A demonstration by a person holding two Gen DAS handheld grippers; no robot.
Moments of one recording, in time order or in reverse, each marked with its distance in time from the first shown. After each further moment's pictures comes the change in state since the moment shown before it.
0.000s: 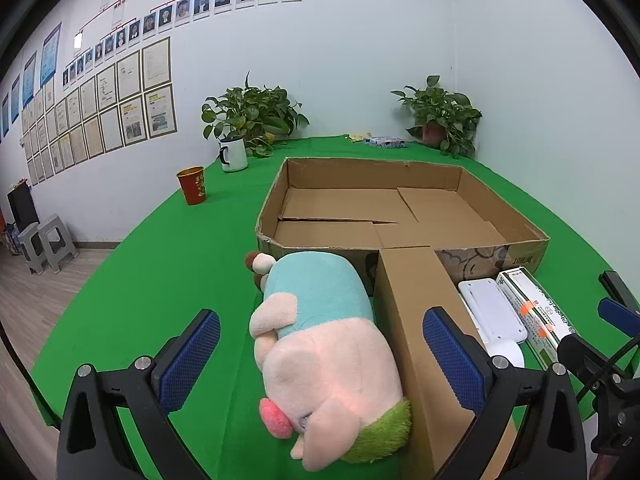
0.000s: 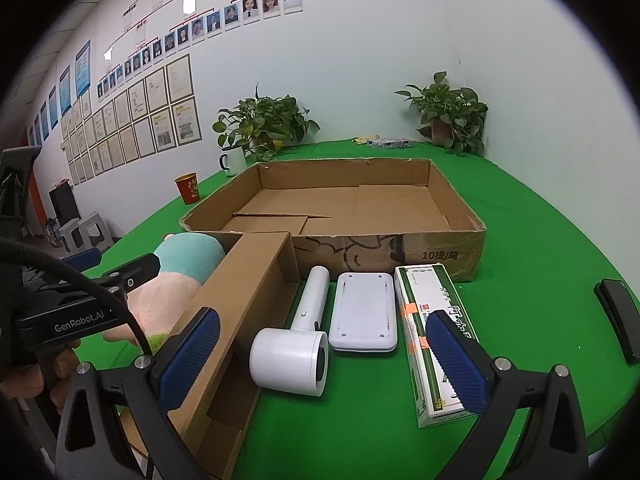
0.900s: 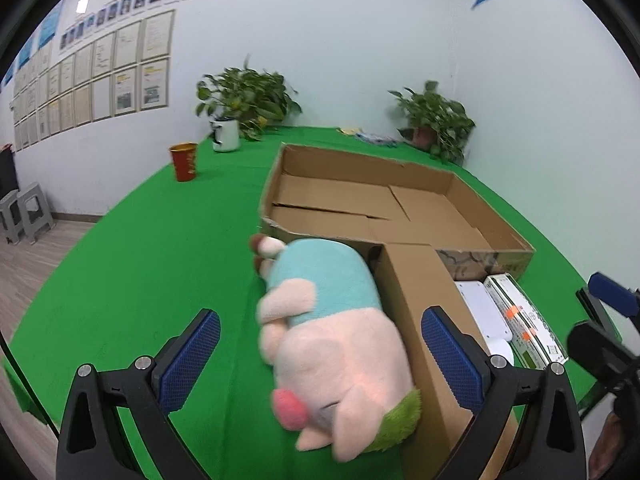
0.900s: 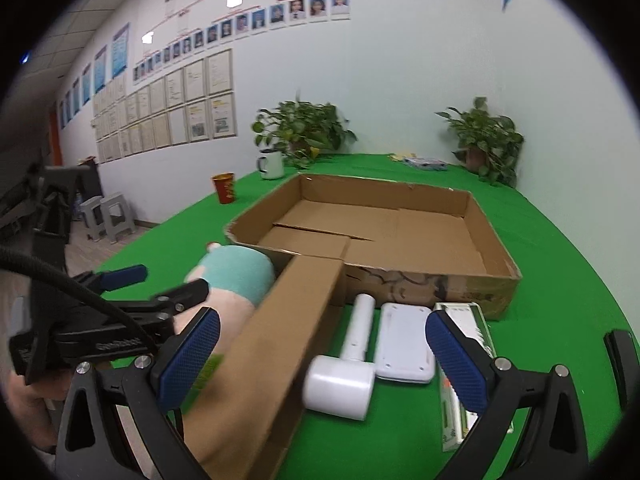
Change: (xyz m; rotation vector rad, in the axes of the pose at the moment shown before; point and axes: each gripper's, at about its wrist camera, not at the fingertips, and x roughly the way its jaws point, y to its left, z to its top) left arm 0.000 0.040 -0.004 -0.111 0.024 -0.090; right arm -0.013 0.047 0.028 -0.134 -0.033 0.091
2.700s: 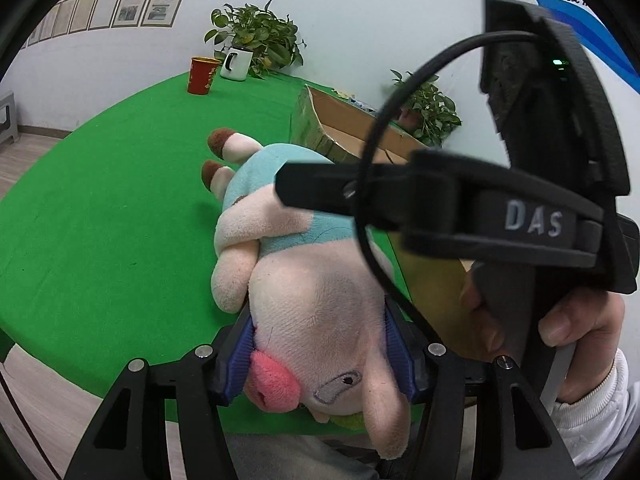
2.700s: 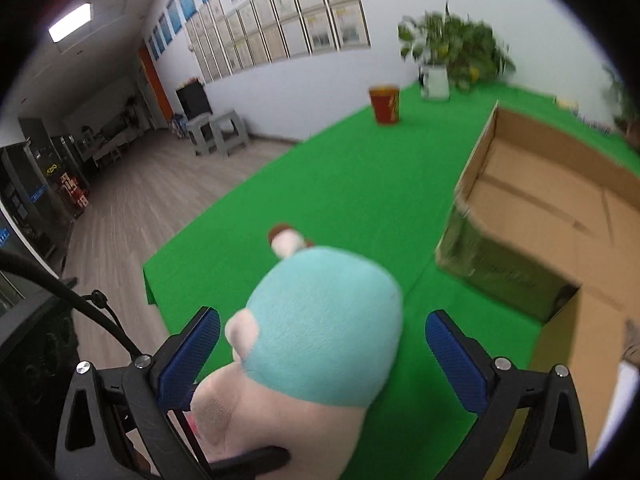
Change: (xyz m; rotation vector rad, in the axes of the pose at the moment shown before) left arm -0.014 0.141 -0.056 -0.191 0.180 -0.247; right arm 0.142 0.145 0.029 -0.104 0.384 0.441
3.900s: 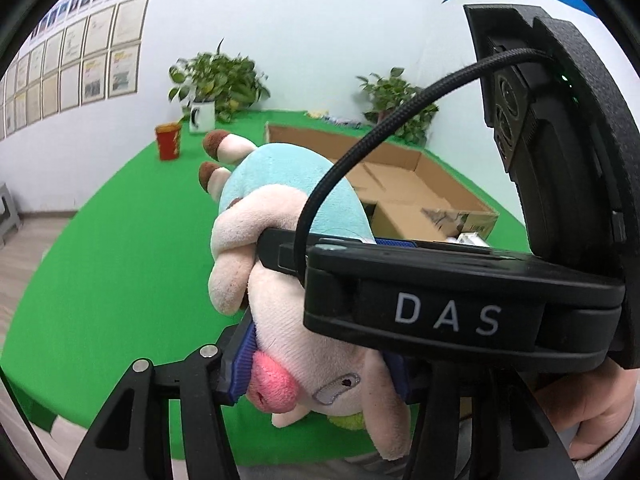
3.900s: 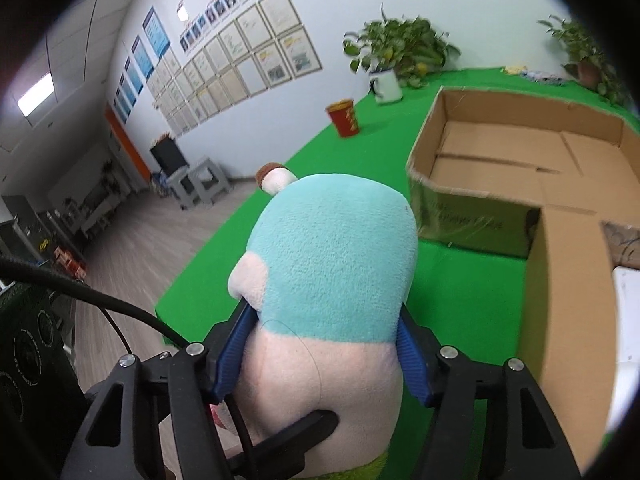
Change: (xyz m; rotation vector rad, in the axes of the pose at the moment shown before) left arm -0.002 -0.089 0.020 0.268 -0.089 0.091; right arm -0.036 -0.015 -0.022 0.209 -0.158 -0.024
